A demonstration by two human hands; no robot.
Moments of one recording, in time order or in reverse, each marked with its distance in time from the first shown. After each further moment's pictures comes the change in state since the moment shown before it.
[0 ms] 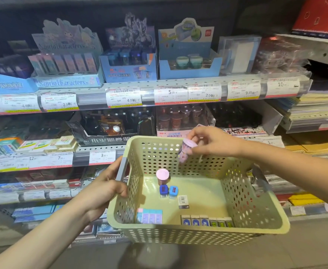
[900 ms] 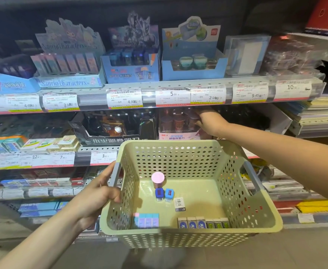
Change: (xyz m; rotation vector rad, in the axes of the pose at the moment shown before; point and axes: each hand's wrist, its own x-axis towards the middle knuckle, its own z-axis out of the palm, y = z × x) left_hand -0.004 -0.001 -0.001 -0.034 0.097 -0.064; right_hand 0.098 0.048 -0.037 -0.655 0.299 0.033
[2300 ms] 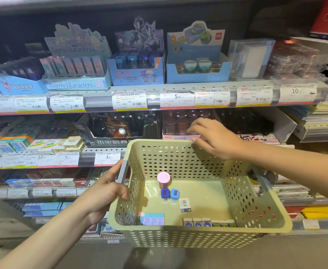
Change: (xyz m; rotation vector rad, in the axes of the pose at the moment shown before) left_hand 0.005 0.003 0.003 -0.013 -0.073 0.059; right_hand -0.065 -0.022 -0.015 -0.089 0.109 -0.494
